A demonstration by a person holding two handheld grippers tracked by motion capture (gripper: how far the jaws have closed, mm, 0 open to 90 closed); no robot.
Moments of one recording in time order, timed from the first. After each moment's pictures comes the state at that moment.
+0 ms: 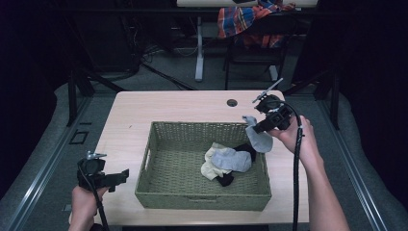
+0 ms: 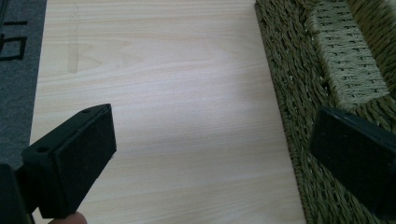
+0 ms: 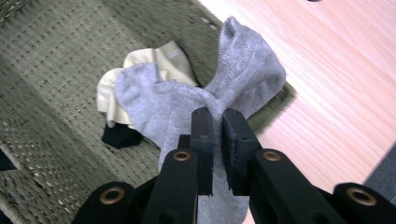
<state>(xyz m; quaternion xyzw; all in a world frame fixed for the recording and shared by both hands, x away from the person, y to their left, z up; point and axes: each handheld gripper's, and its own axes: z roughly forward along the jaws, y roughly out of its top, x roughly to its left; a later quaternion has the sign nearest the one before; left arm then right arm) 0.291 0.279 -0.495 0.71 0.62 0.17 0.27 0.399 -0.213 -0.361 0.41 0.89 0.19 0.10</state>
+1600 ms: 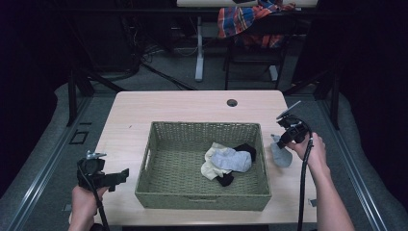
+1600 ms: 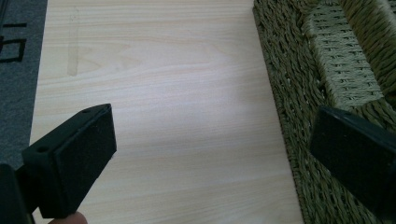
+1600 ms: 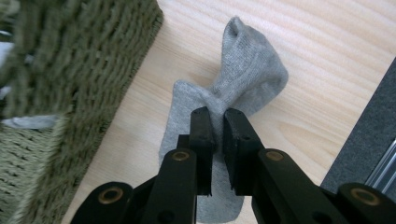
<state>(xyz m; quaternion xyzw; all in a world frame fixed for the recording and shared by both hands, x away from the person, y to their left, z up) 0.290 0.279 -0.494 0.71 0.62 0.18 0.28 0.440 -0.306 -0.481 0.55 0.83 0.11 0.05</state>
